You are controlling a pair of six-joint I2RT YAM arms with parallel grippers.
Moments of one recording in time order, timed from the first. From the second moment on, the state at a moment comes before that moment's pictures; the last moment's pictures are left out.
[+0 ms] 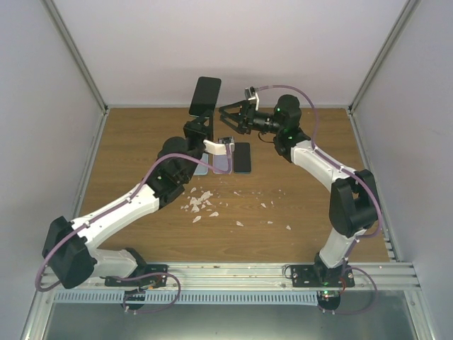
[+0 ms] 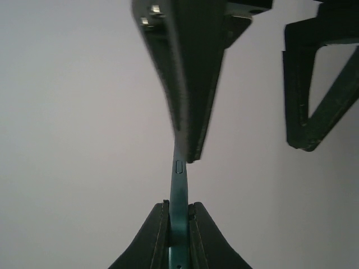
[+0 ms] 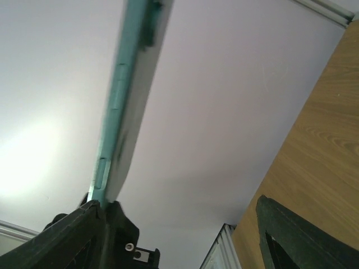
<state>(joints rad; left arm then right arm) -0.73 1.26 1.00 0.41 -0.39 1.64 0.41 1.75 1.34 0.53 -0.97 1.24</state>
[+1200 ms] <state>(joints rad) -0.77 1.36 1.00 0.40 -0.46 1.63 0.44 1.78 1.44 0.37 -0.89 1.29</state>
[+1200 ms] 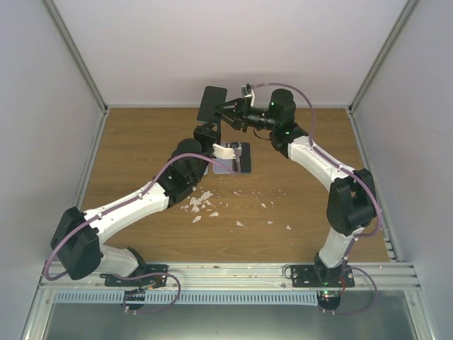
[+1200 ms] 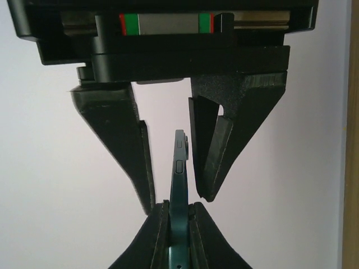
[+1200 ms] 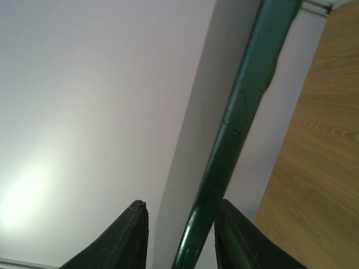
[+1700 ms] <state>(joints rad) -0.78 1.37 0.99 0.40 -0.47 1.65 0.43 1.78 1.43 0.37 -0.90 1.37</state>
